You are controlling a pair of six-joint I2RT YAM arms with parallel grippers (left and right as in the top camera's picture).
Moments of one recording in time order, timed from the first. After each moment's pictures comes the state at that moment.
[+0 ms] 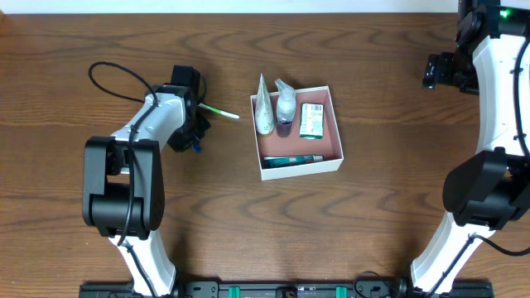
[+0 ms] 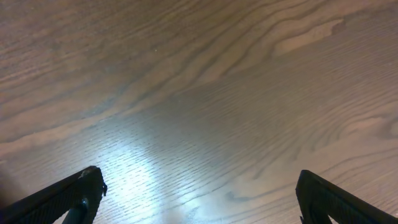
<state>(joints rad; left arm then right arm) -0.10 2.00 1.30 -0.79 -0.11 -0.78 -0.14 2.07 2.10 -1.43 0.28 0.20</state>
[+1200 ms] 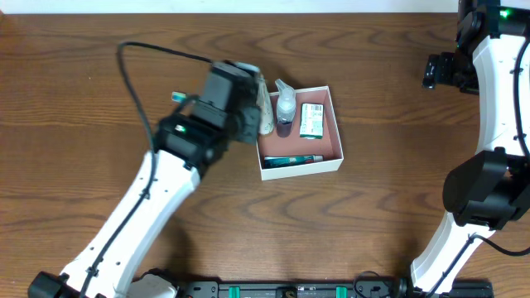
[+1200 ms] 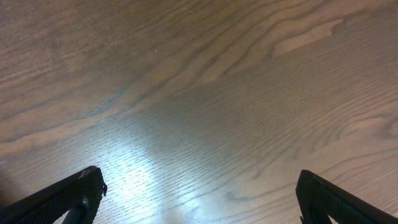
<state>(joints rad) -0.52 1.42 1.31 -0.77 -0.04 -0.16 -0.14 2.07 2.10 -1.43 0.28 0.20</state>
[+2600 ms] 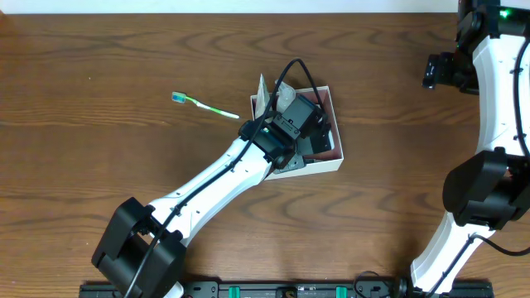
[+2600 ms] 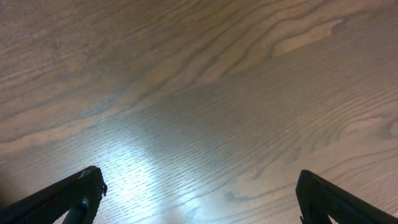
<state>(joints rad) -0.75 1.73 1.31 -0.71 -0.12 0.66 -0.14 2.07 2.10 -1.43 0.28 0.20</state>
